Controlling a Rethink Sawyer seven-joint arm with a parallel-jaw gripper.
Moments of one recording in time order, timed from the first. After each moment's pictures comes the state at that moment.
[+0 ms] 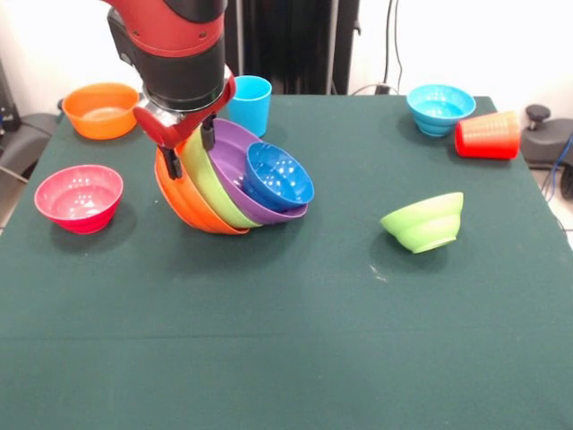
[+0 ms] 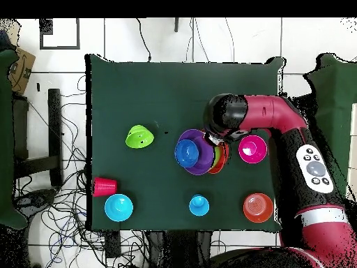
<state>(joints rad) -0.67 -0.55 0.49 1.38 -0.57 1.16 0.84</state>
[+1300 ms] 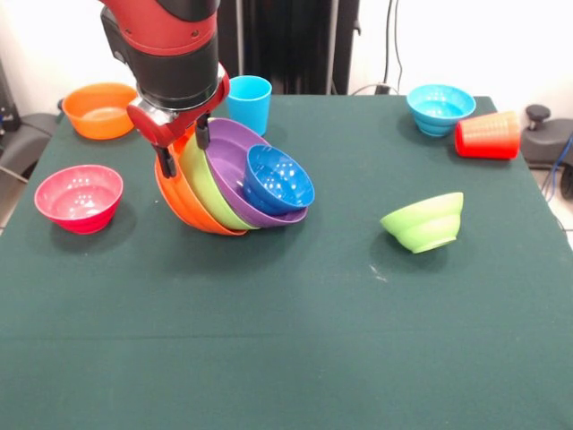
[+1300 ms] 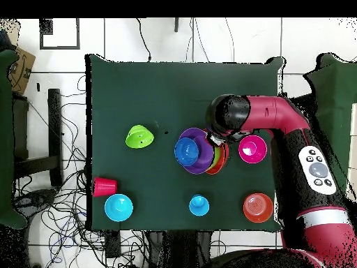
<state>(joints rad) -0.67 -0.55 0.49 1.38 -0.57 1.16 0.84</state>
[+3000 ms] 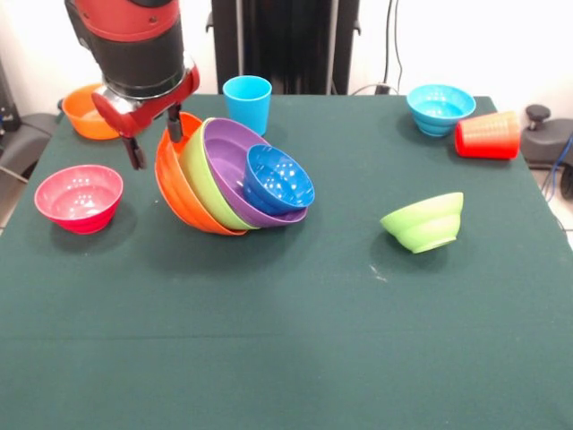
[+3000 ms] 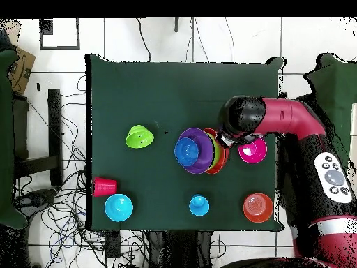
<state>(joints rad) -0.72 -0.57 0.49 1.38 -0.57 1.16 0.84</state>
